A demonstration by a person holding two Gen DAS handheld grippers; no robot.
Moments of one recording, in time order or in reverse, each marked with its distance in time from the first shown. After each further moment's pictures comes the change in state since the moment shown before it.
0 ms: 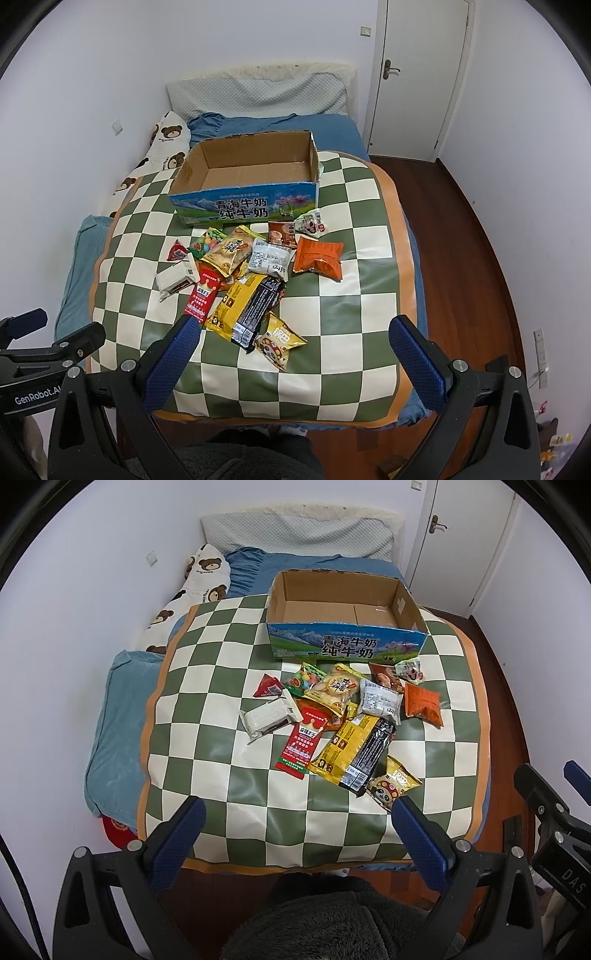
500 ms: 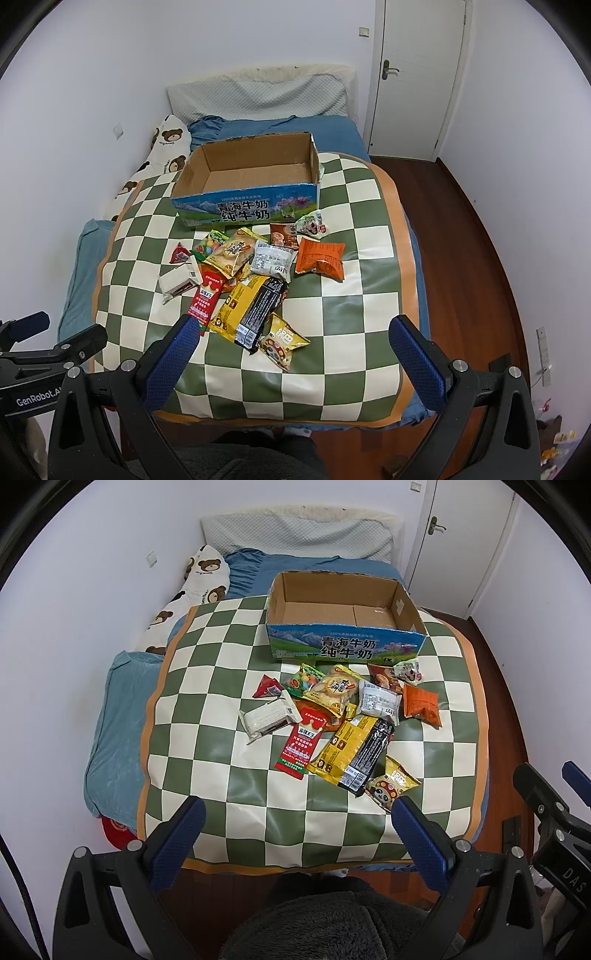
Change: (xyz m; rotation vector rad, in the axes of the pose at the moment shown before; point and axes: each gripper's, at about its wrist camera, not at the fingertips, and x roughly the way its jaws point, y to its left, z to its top) left arm -0.001 0.001 0.000 0.002 0.000 -0.003; right arm -0.003 0.003 0.001 0.001 -0.005 0.002
